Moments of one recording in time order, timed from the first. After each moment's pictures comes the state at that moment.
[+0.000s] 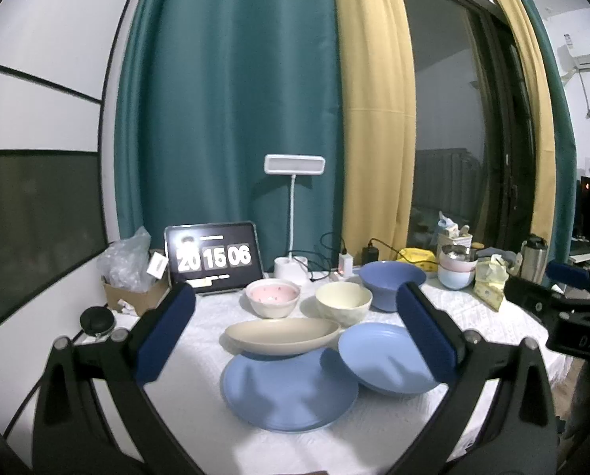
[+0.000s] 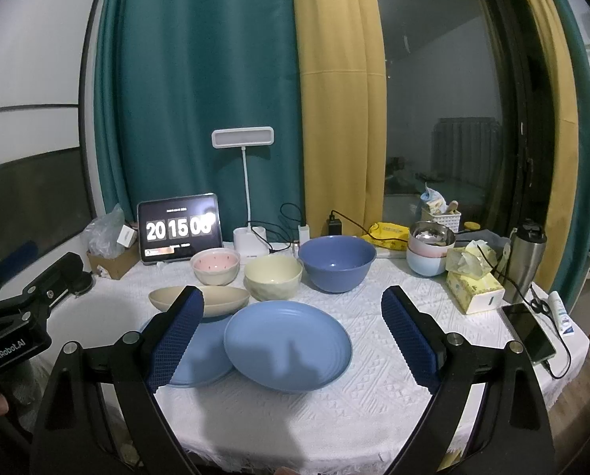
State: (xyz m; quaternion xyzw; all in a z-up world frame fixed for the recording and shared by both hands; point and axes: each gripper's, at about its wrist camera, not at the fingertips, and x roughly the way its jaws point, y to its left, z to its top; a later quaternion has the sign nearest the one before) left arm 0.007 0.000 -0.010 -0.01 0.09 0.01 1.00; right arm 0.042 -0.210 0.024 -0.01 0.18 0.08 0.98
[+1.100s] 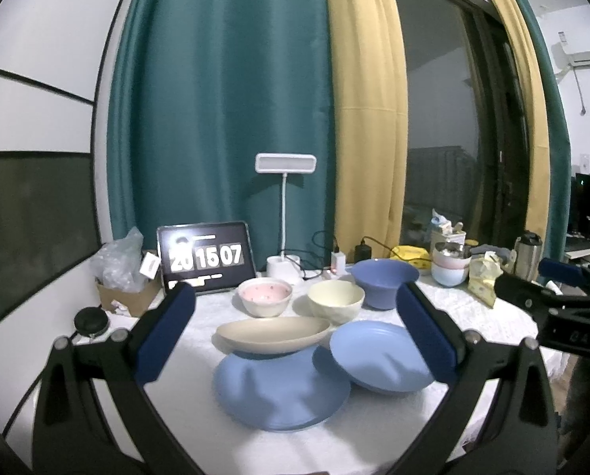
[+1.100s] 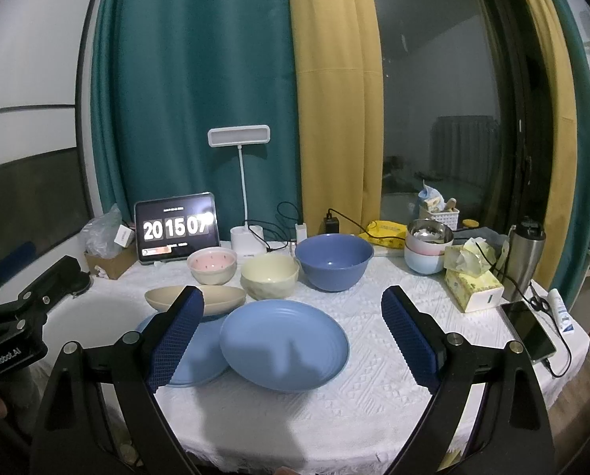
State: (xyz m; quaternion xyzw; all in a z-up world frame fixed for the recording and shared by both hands) left arm 0.006 -0.011 -0.011 -0.01 0.09 0.00 1.00; right arm 0.041 -0.212 0.024 -0.01 0.18 0.08 0.98
